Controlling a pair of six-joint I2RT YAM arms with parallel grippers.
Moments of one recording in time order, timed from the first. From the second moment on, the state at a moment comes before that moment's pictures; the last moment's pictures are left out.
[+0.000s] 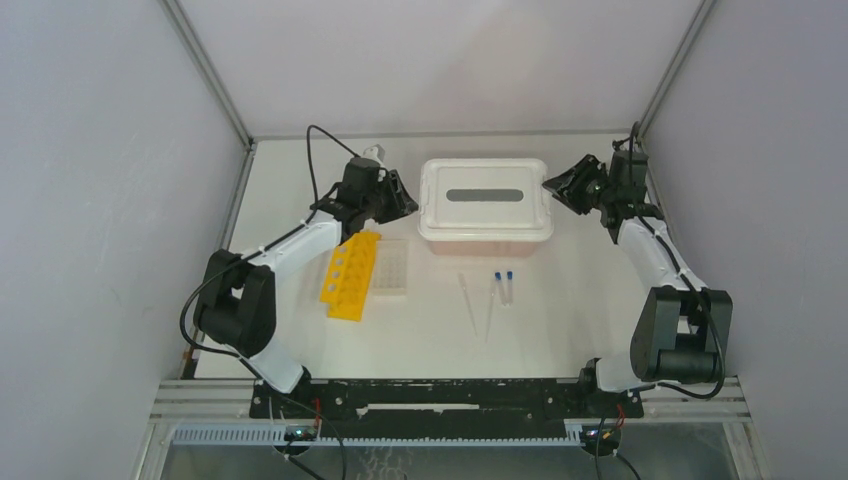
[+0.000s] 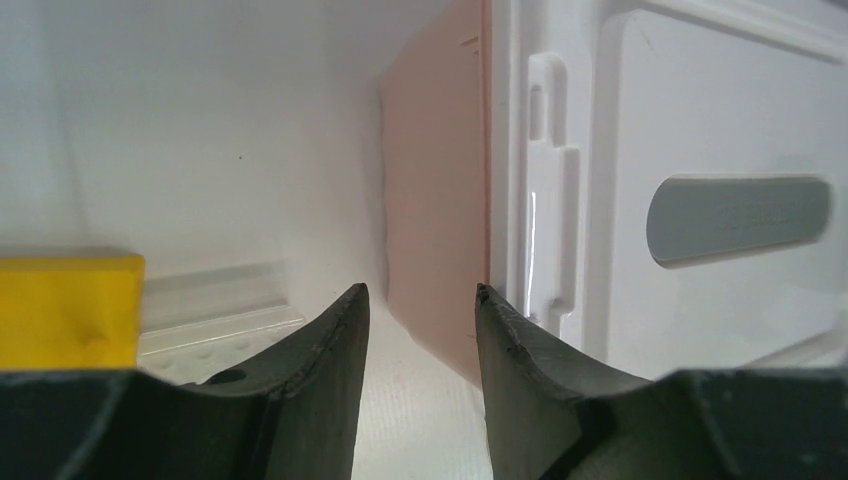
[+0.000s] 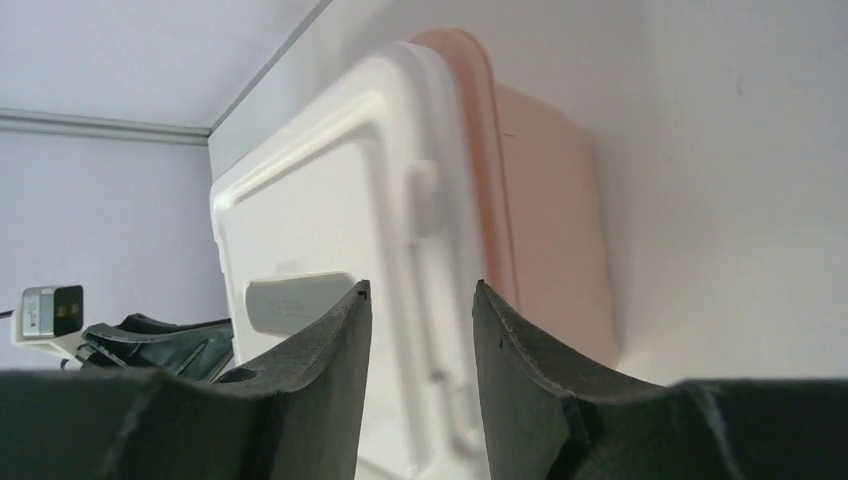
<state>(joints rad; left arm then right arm) -0.45 1.64 1.15 -0.14 0.10 -0.65 -0.09 1.43 1.01 -0.14 -0.44 0.74</state>
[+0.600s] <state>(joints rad) -0.45 1.64 1.18 -0.15 0.09 -0.65 -0.02 1.43 1.09 -0.29 -0.23 0.61</state>
